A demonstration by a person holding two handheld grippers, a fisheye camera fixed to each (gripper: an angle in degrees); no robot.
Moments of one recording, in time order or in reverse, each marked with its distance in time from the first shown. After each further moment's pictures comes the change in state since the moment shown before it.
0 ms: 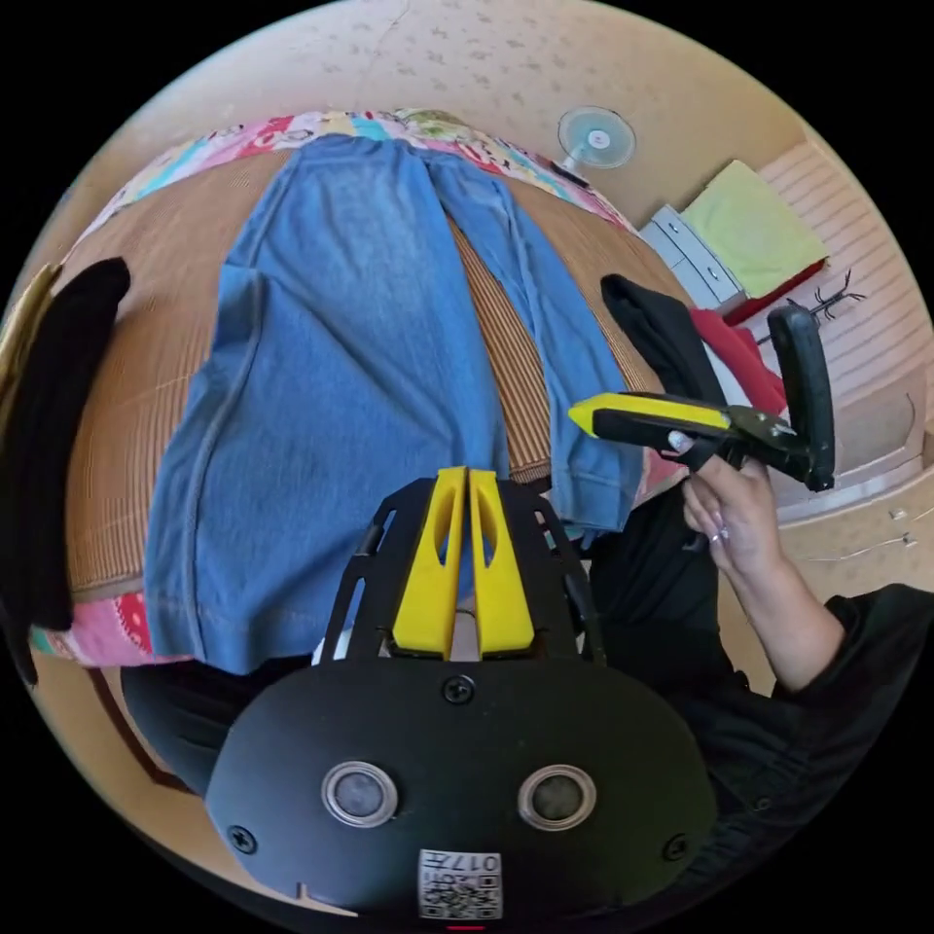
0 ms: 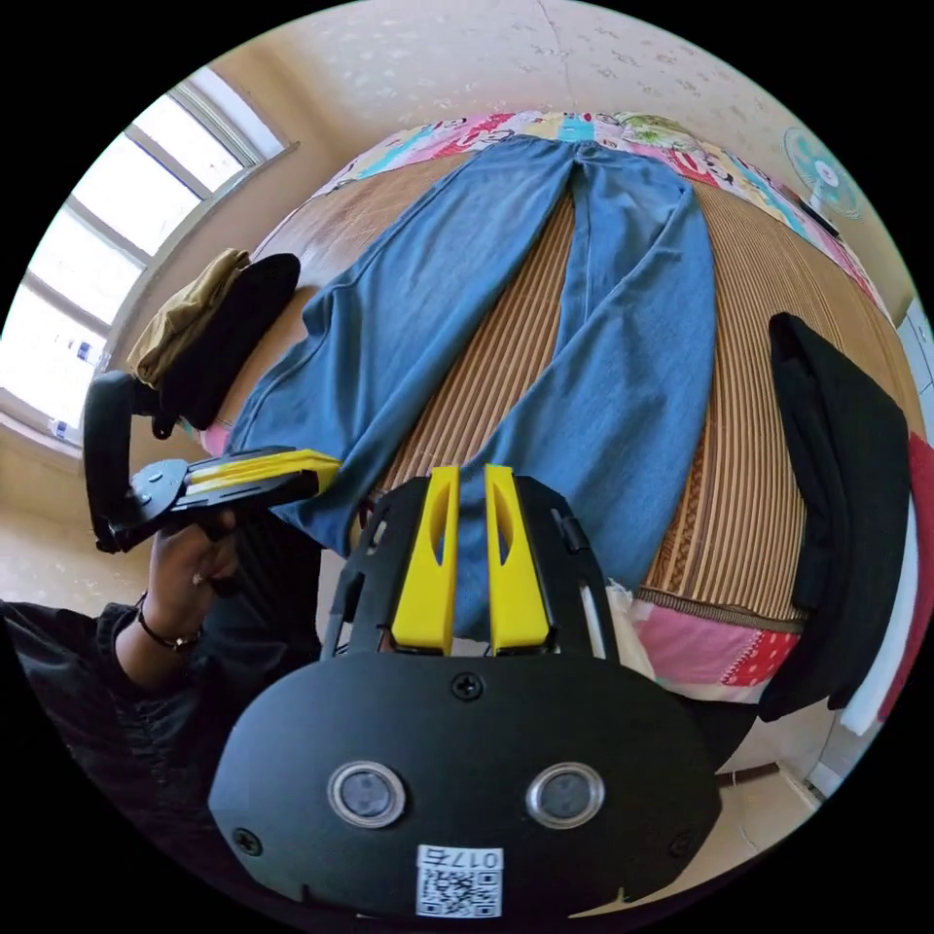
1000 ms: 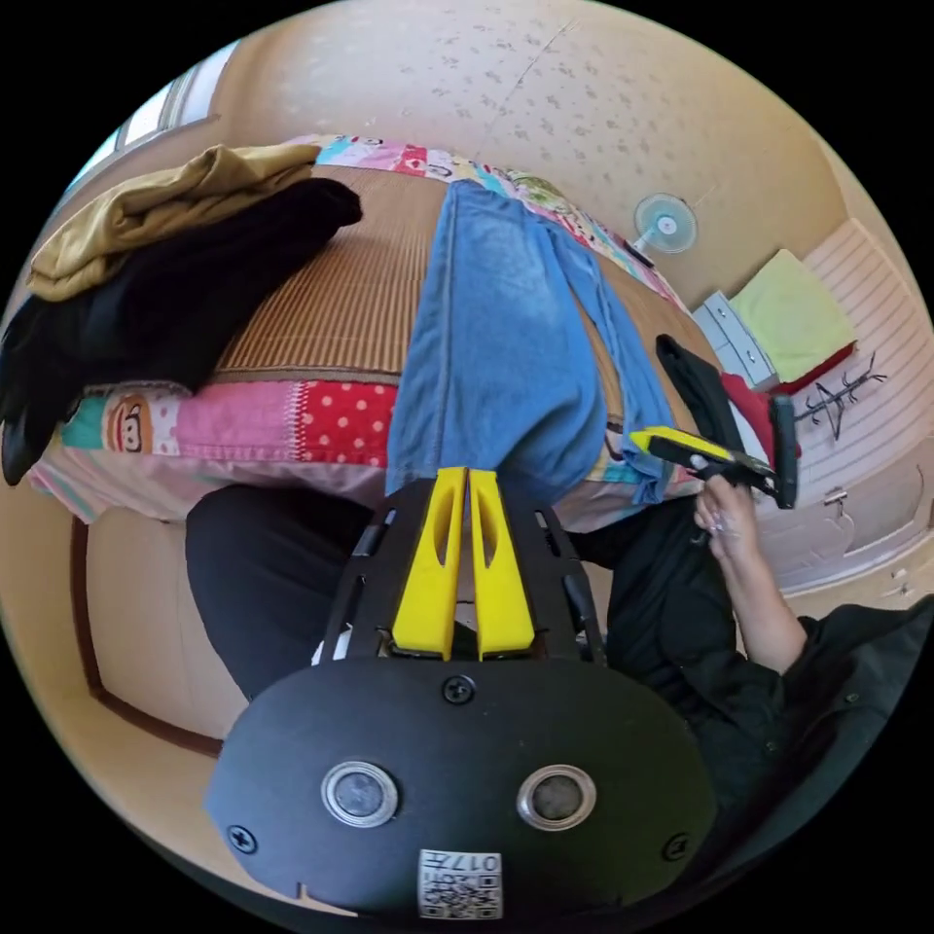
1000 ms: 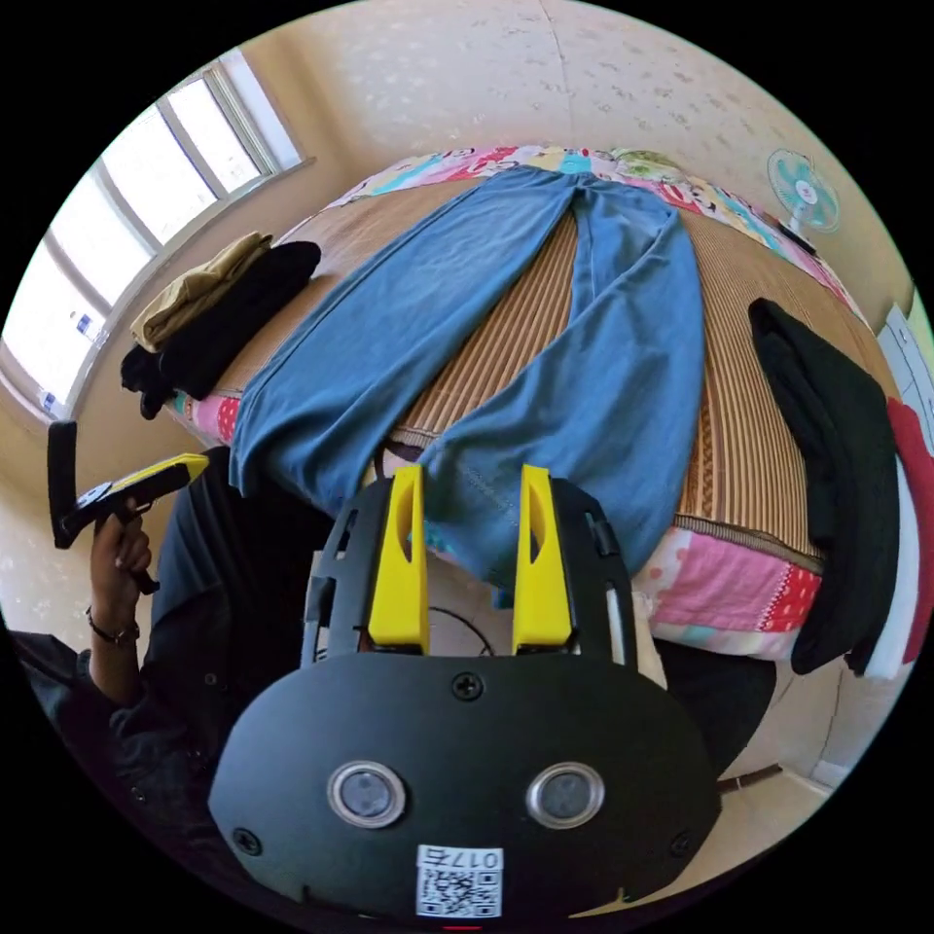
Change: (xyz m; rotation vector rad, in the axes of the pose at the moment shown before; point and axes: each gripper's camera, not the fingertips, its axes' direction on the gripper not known) left arm -0.090 0.141 -0.099 0.139 -0.058 -0.188; right arm -0.022 0.087 0.034 0.040 0.147 -0.030
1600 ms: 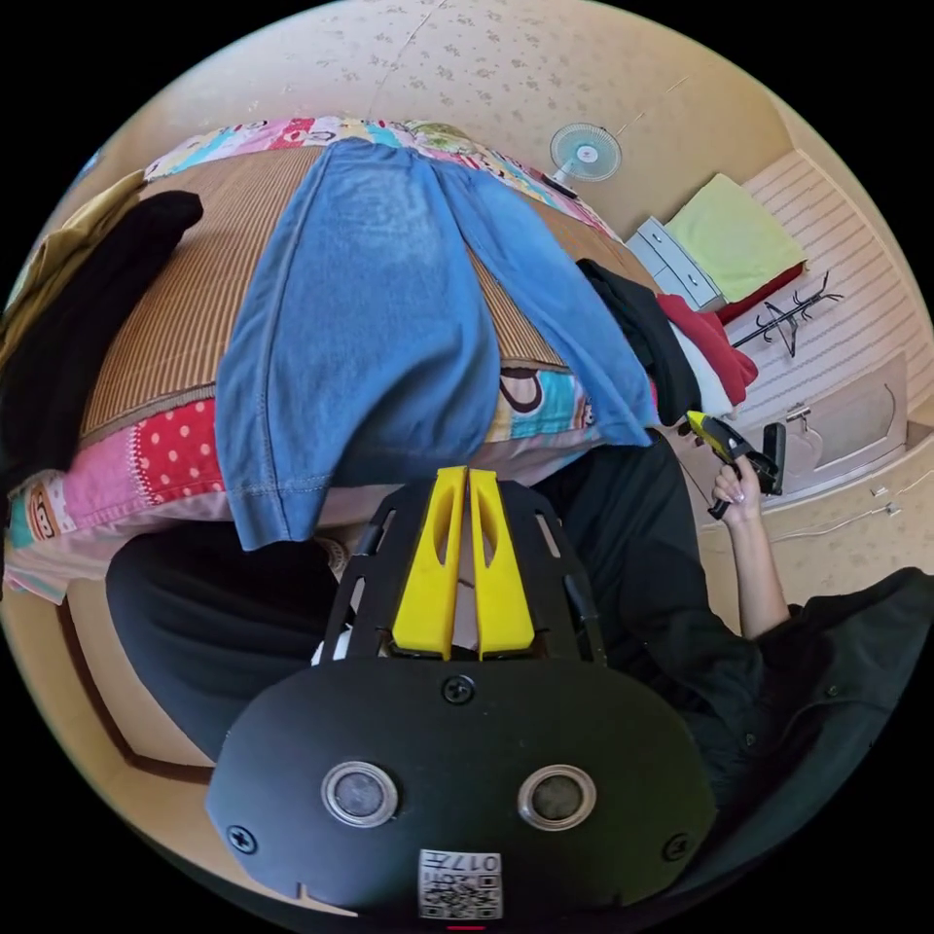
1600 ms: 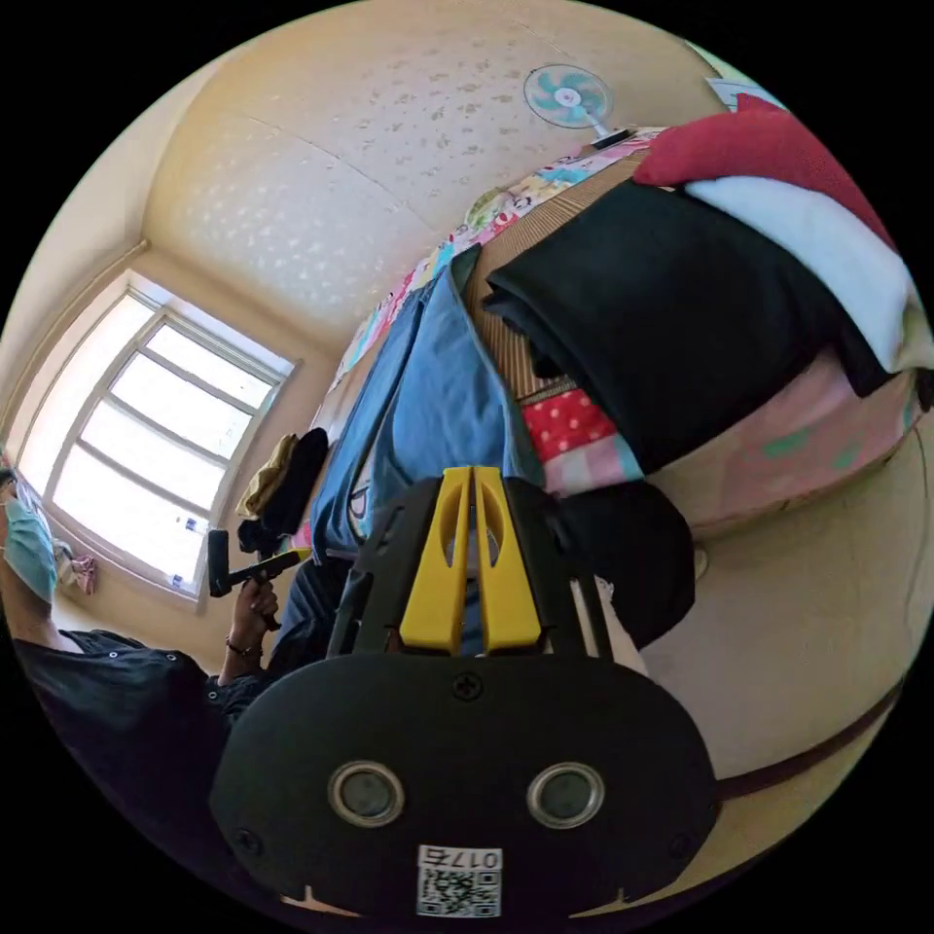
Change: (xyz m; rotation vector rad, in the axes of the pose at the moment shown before) left arm 0.097 0.000 0.039 -0.150 0.119 0.175; right arm 0.251 0.216 -0.105 0.357 -0.384 0.510
